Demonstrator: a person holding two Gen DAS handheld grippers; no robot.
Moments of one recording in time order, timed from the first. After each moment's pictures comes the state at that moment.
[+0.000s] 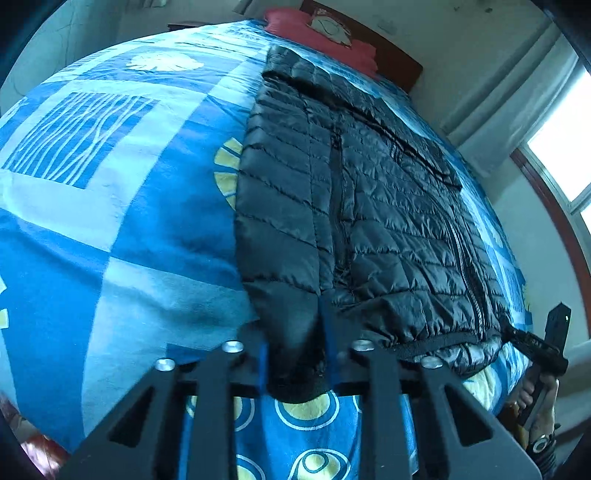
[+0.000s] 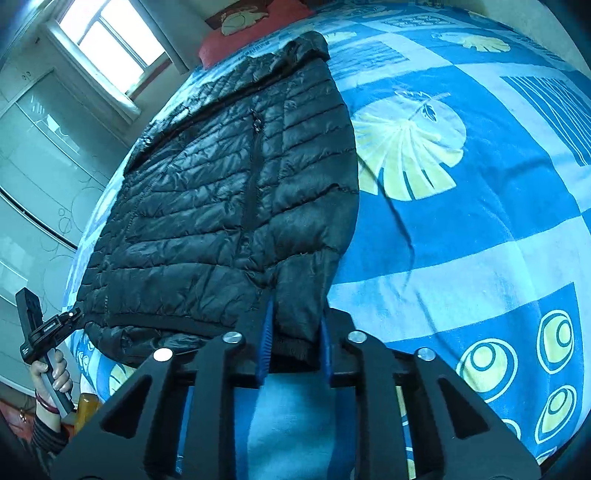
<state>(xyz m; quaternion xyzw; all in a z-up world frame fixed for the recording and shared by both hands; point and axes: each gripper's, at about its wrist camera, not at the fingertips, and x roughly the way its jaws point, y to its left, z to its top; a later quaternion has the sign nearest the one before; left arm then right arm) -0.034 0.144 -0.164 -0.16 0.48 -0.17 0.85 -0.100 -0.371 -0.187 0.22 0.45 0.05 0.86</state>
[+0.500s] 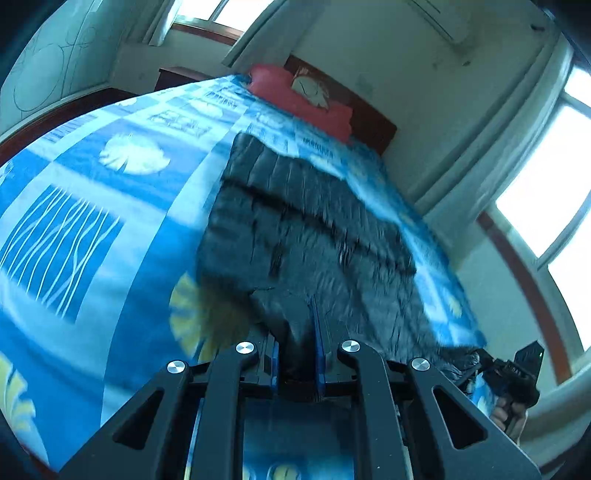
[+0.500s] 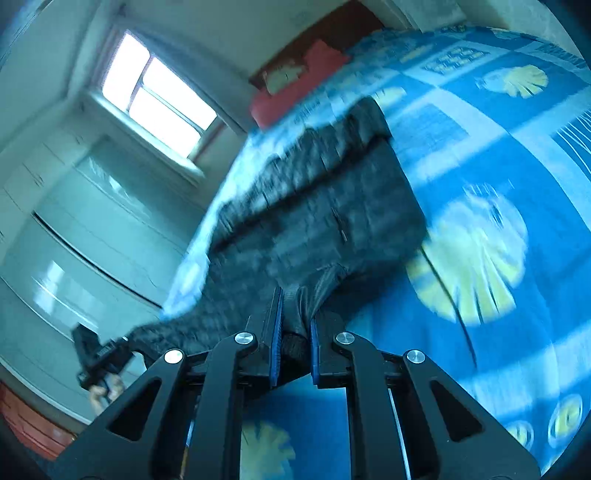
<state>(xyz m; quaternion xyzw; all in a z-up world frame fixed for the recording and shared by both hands) 0.023 0.141 -0.062 -0.23 0.37 -0.19 0.88 -0.047 -0.407 -0.107 0.35 0.32 0.14 0.87</state>
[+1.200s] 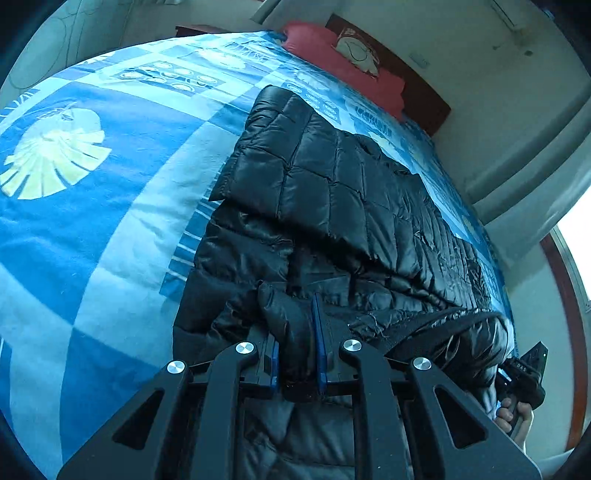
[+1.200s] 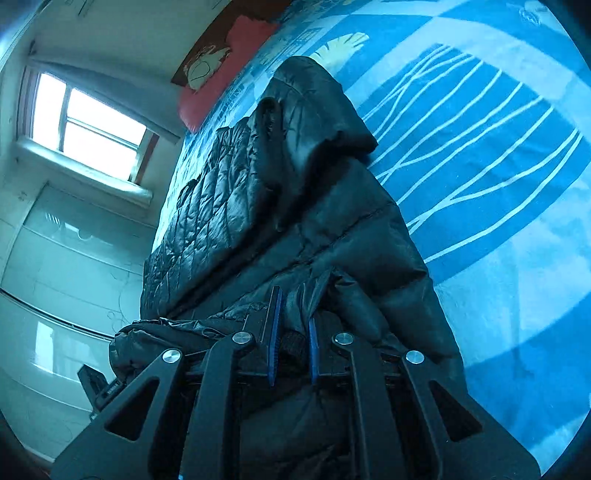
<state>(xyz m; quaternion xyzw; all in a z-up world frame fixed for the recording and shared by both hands) 0.233 0.108 -0.158 -0.21 0.45 -0.15 0.85 0.179 -0.428 -0.208 0.41 0.40 0.06 0.81</state>
